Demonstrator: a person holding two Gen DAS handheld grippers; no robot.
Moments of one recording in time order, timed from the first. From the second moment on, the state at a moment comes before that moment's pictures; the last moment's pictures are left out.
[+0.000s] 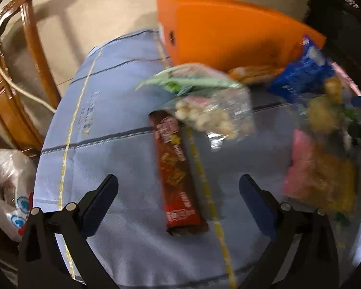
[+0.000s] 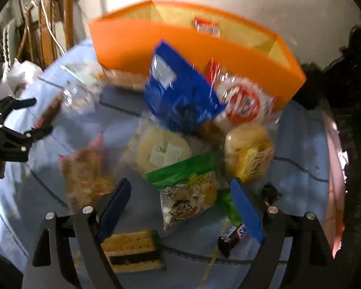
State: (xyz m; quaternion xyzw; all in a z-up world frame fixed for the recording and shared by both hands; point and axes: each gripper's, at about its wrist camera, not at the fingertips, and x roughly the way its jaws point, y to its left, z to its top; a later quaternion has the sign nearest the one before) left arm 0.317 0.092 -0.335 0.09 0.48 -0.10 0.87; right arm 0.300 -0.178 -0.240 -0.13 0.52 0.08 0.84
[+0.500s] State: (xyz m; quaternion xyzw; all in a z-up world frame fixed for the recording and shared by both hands) left arm 0.317 0.134 -0.333 0.01 0.46 -0.10 0.88; right arm 0.284 -0.211 -0.244 -0.01 0.54 0.09 0.84
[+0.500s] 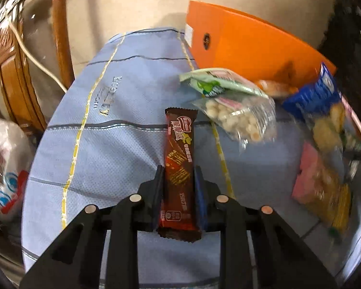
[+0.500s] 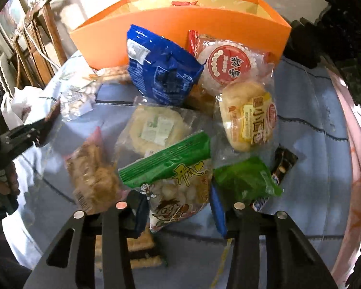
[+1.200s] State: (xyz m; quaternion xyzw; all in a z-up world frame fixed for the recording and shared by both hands) left arm 0.262 0.121 -0.270 -0.02 0.41 -0.16 0.90; right arm 0.248 -0.231 -0.163 0.08 0.47 0.10 0.87
